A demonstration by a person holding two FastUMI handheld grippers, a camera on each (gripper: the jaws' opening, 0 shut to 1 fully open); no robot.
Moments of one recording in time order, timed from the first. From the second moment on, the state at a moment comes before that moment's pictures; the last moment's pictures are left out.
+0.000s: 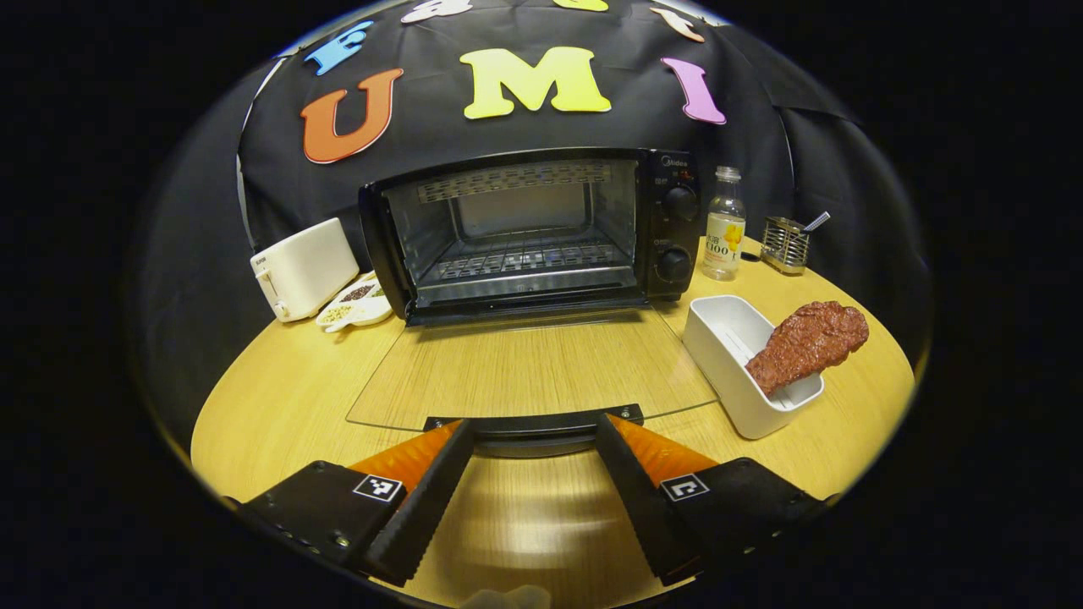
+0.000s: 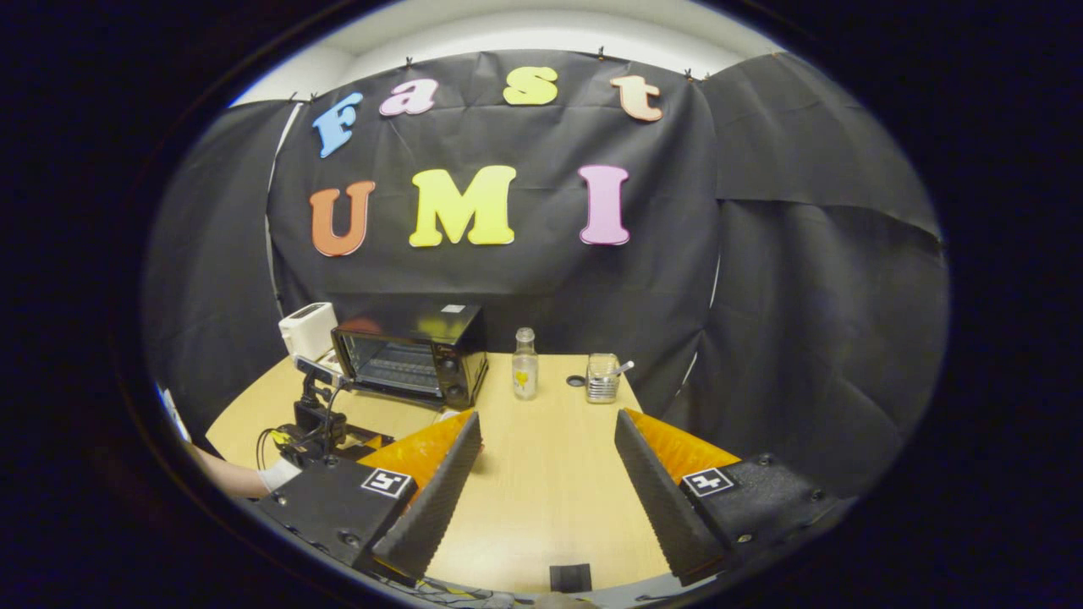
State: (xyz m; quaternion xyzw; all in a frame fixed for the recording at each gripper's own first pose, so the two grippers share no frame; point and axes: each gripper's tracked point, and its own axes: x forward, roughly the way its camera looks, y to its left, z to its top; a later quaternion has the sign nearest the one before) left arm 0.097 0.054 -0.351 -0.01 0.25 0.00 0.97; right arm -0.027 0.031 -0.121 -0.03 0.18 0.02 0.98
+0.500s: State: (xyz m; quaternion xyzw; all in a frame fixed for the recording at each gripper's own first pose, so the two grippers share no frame) left arm 0.054 0.060 -0.280 -0.03 0.21 0.03 0.98; right arm 0.025 0.017 -0.187 0.01 0.23 0.08 0.97
